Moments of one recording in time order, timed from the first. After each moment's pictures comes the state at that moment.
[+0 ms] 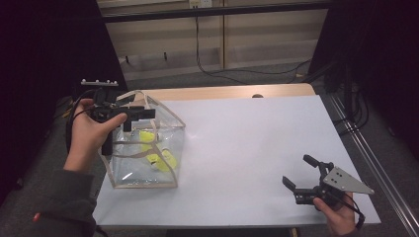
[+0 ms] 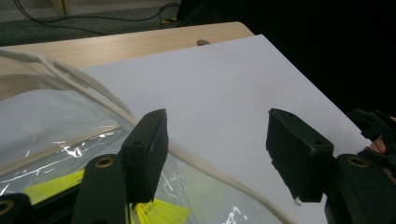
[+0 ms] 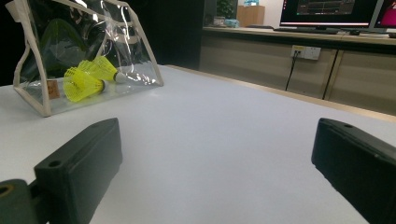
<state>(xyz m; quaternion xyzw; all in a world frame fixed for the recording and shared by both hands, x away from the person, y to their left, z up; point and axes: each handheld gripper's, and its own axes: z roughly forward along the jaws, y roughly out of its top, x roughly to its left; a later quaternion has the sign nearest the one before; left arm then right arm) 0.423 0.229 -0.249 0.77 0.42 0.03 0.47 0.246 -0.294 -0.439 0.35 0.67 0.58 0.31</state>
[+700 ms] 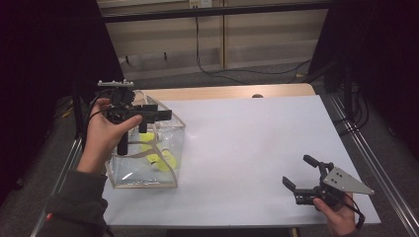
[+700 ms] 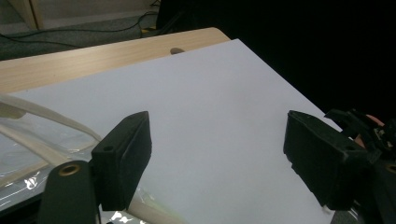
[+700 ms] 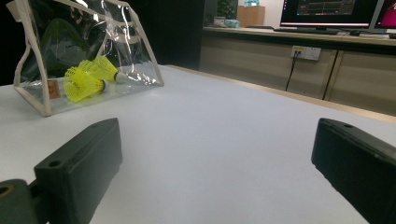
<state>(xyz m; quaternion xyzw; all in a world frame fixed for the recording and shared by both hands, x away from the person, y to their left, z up) 0.417 0.197 -0.249 0.78 0.39 0.02 0.49 0.245 -0.294 -0.439 0.35 0.67 0.58 0.31</state>
